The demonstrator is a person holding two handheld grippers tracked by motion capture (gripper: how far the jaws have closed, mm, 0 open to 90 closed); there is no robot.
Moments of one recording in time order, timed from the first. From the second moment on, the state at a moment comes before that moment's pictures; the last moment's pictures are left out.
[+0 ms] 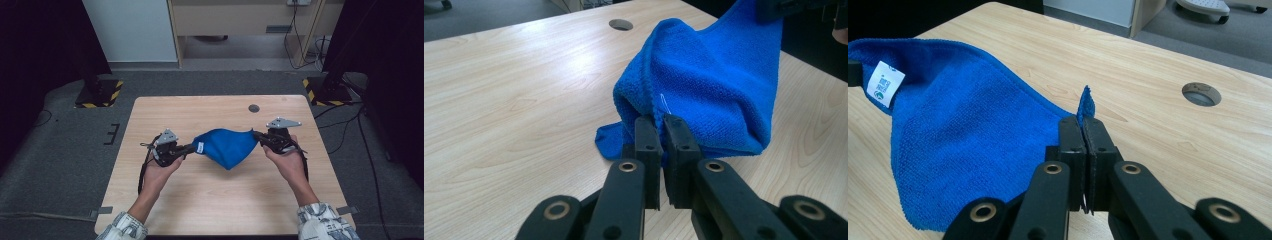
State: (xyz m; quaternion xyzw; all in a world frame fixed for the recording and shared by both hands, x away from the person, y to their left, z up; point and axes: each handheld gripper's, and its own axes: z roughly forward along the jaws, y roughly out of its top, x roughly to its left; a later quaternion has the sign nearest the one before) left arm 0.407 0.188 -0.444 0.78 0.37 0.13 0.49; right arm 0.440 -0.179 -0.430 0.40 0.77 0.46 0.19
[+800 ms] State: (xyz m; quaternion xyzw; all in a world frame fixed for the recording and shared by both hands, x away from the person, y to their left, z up) left arm 0.402 0.204 -0.428 0.77 0.38 0.12 0.51; right arm 0.427 -0.191 -0.408 0.39 0.76 0.47 0.20
